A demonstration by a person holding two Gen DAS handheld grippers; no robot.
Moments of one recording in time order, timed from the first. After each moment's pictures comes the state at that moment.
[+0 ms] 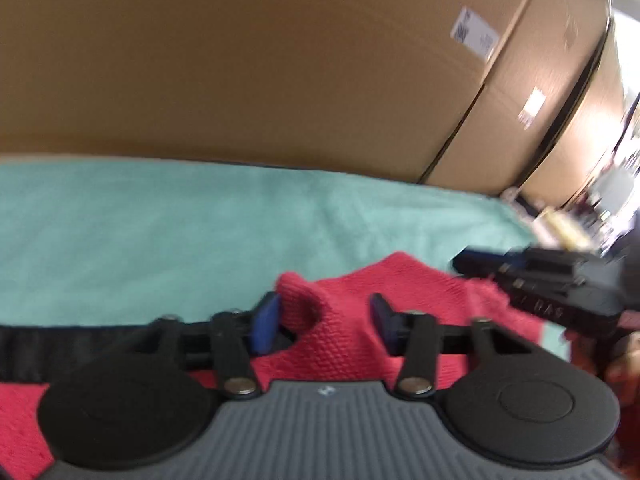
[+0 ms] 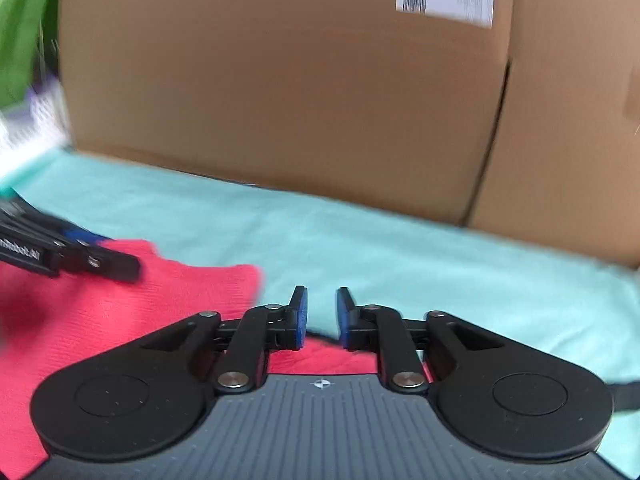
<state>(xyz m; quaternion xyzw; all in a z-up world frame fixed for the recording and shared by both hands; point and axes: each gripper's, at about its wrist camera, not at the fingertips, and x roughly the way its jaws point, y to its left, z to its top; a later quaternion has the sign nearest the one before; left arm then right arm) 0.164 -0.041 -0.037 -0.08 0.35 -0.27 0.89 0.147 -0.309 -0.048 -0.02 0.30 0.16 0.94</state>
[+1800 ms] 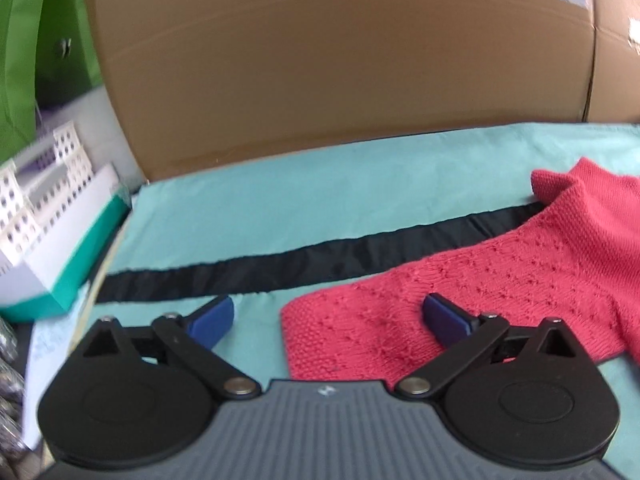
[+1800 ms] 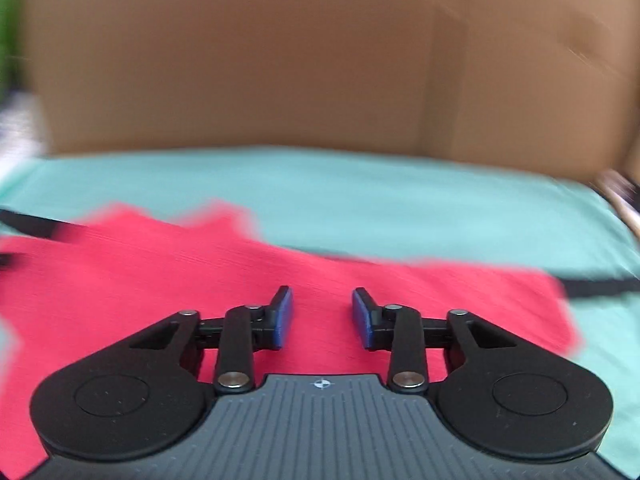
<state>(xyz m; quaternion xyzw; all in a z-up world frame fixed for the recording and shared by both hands) 0.091 0.076 -0.060 0.10 0.32 -0.06 0.94 0.119 -0.334 -0.071 -0.01 0.32 0.02 0.95</state>
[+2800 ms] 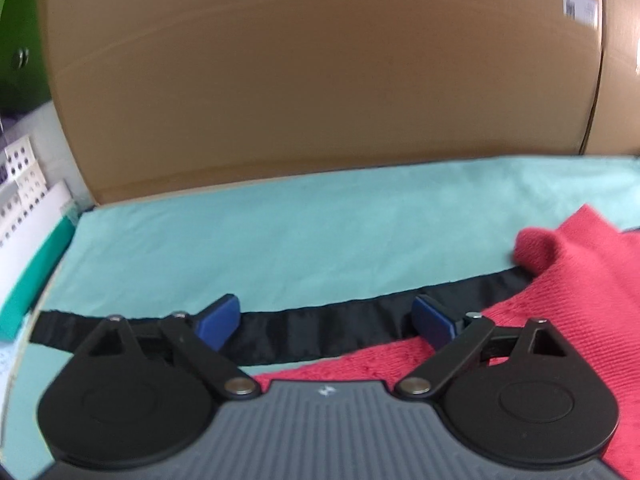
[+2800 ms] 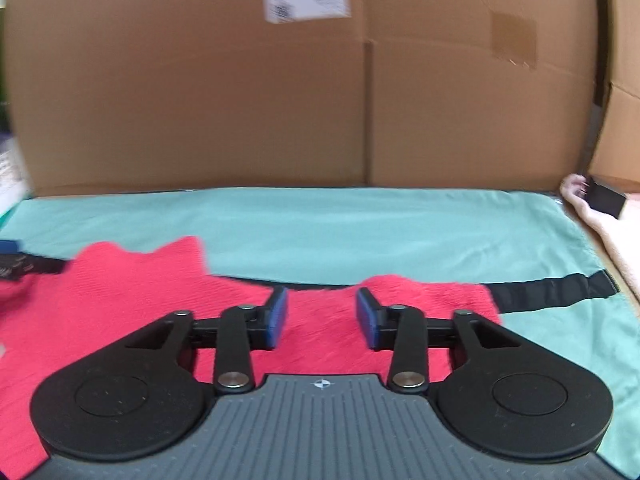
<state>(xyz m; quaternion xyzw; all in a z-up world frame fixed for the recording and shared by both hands) 0.132 0.025 -0.056 0.05 0.31 -0.07 0.95 0.069 -0.361 -0.034 0.00 0.28 0.04 0.96</state>
